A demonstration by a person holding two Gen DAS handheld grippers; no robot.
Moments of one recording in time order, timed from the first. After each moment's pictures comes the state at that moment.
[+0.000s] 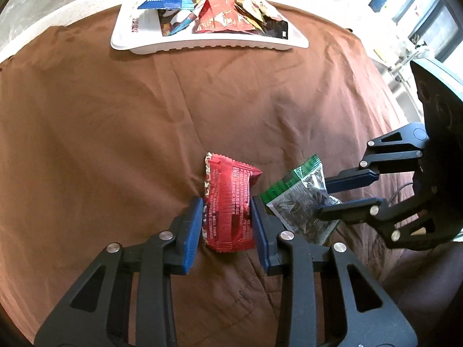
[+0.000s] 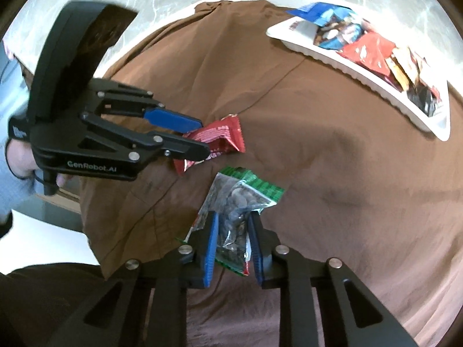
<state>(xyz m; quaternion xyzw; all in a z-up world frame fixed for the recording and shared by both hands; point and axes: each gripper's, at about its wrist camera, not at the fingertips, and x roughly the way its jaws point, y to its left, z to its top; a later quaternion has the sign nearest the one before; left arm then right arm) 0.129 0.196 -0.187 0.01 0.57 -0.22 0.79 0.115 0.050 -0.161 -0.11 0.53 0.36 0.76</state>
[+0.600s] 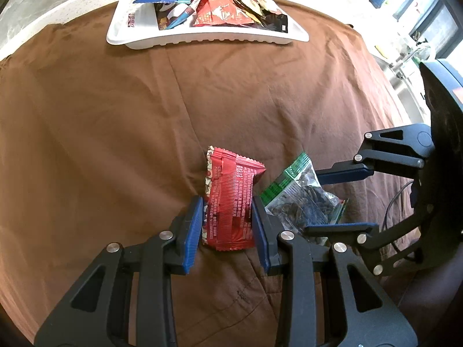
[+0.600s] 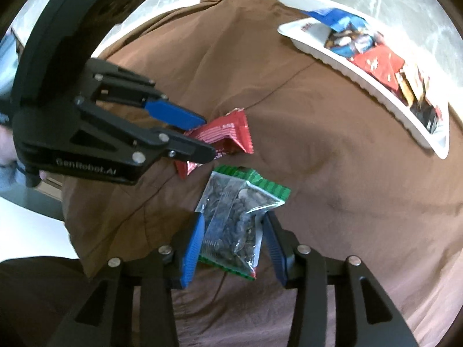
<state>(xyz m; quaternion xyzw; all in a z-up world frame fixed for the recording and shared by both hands) 0.127 0.190 -0.194 0.02 0.57 -0.22 0.79 0.104 0.073 -0.168 -0.20 0.51 0.34 0.76</state>
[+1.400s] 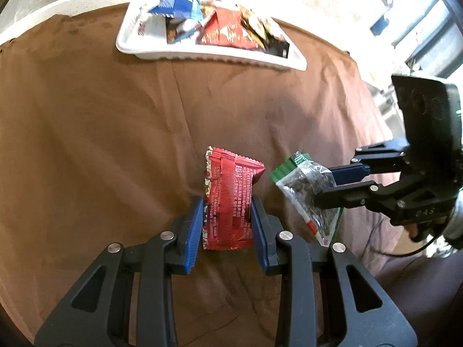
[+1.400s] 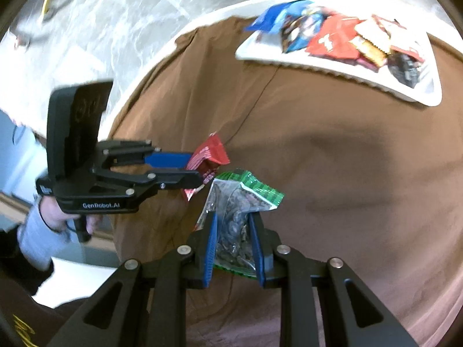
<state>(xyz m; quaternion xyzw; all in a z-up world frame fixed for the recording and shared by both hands) 0.138 0.208 -0.176 -0.07 0.56 -0.24 0.79 0.157 -0.012 -0.135 0.04 0.54 0.37 0.75</state>
